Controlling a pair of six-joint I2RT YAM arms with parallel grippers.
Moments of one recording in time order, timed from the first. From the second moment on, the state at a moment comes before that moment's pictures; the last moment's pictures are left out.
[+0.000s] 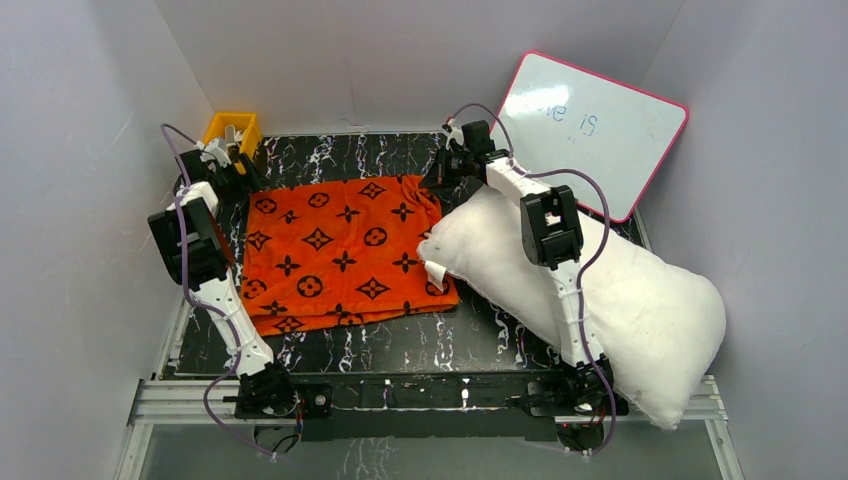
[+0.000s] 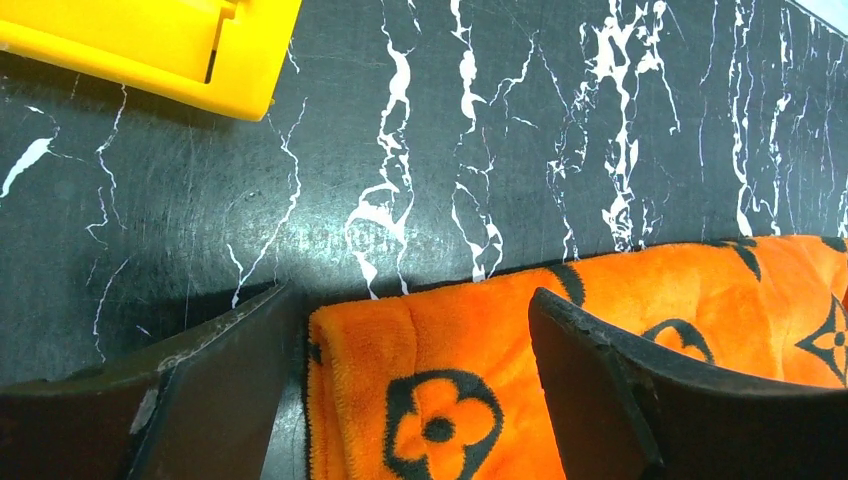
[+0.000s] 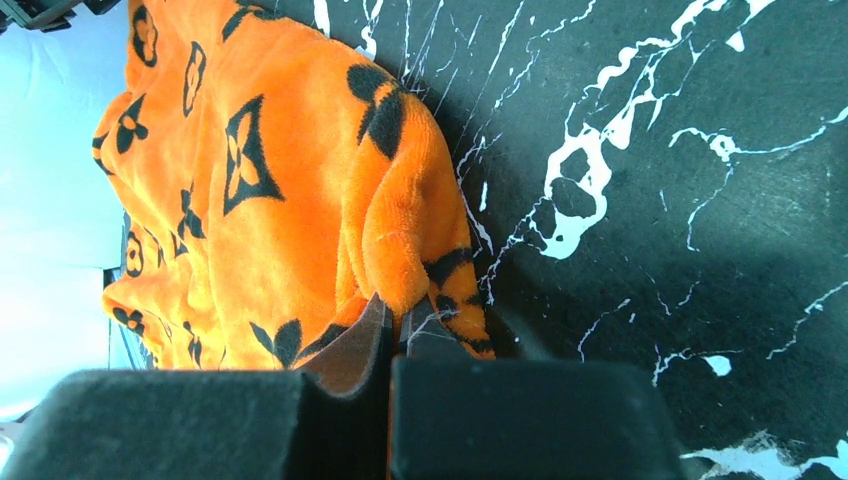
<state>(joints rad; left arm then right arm) 0.43 2.27 1.66 -0.17 0.60 -0.10 0.38 2.53 2.10 -0.28 -0.70 0.44</state>
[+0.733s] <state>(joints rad) 0.44 2.24 1.58 -0.11 0.55 -0.06 0.37 2.53 2.10 -0.27 -0.73 0.46</state>
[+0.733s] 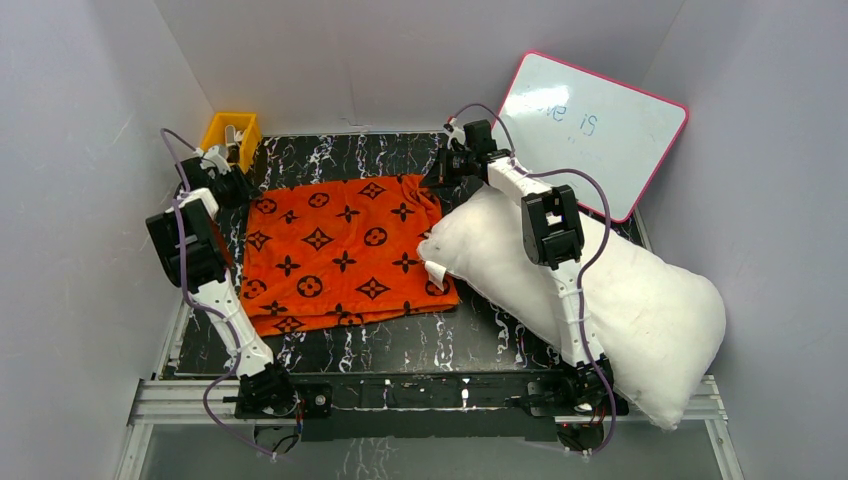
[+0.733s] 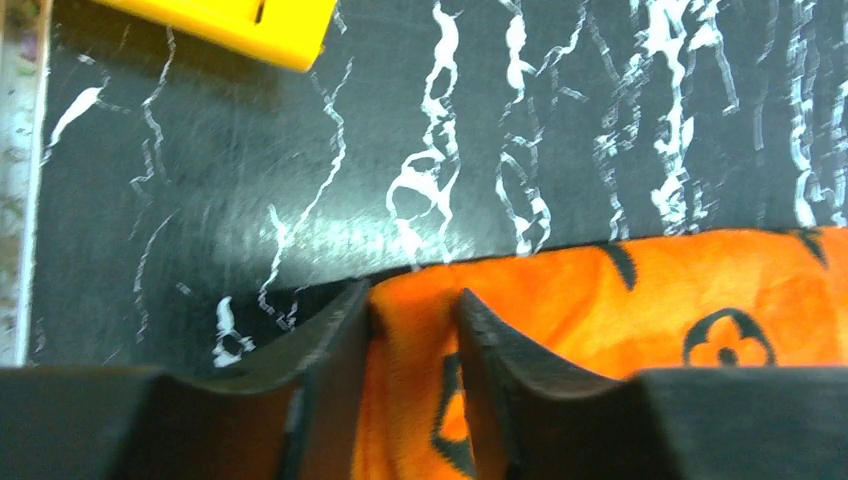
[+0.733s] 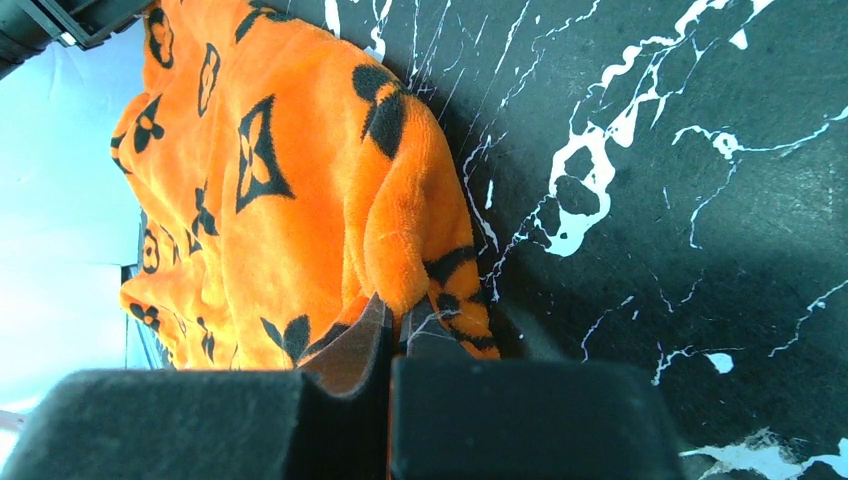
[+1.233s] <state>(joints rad) 0.45 2.22 1.59 -0.18 0.49 -0.09 0.39 2.53 2.15 -0.28 -0.72 0.45</state>
